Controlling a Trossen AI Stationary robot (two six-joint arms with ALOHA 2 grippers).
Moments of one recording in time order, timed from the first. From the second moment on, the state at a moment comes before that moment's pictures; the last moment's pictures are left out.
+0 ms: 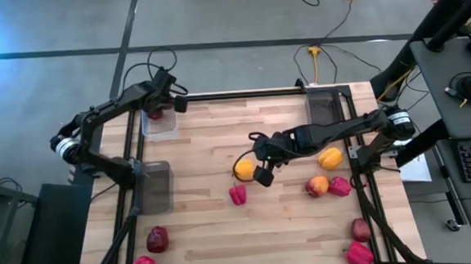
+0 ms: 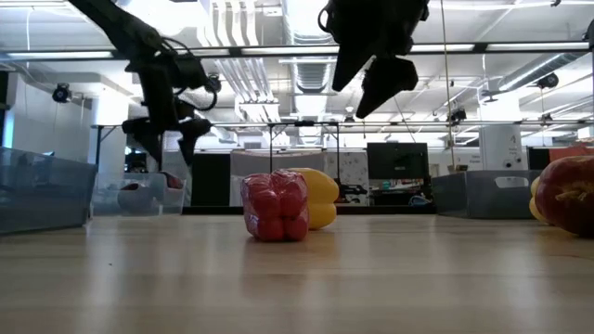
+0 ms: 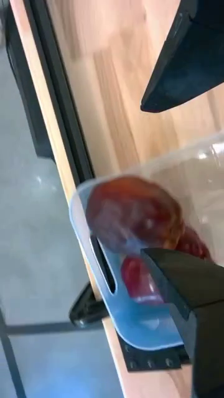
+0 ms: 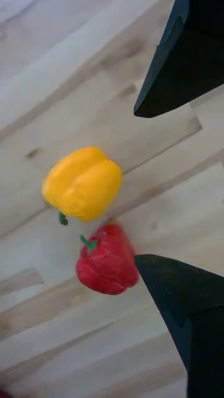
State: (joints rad) left arm 0.88 1.41 0.99 -0.63 -0.31 -0.32; right arm 0.08 1.64 1.36 -0.77 0.11 0.60
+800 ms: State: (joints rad) left arm 0.12 1.30 0.99 -0.27 -0.17 -0.24; right arm 0.67 1.64 1.37 -1.20 -0.20 1.61
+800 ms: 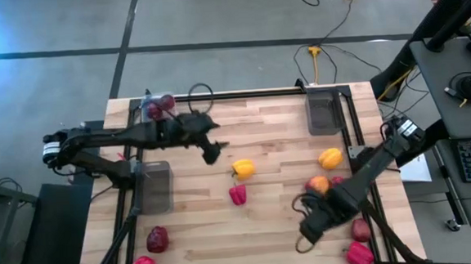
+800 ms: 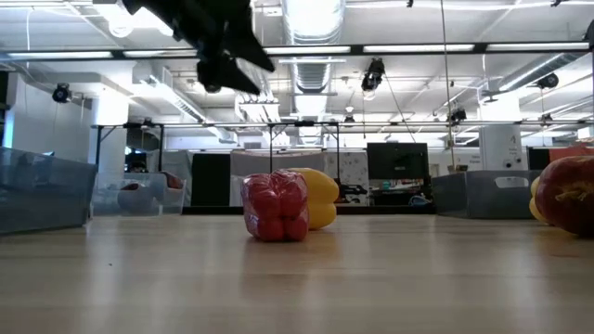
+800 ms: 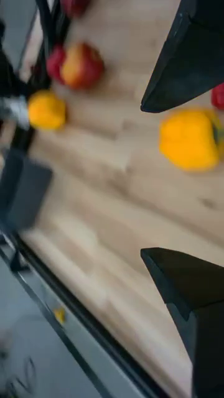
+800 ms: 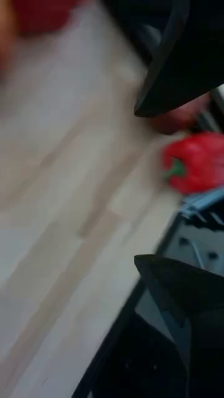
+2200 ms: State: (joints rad) left arm -0.14 1.52 1.00 -0.02 -0.17 -0.30; right arm 0.77 1.65 0.86 -0.93 -0.69 2.20
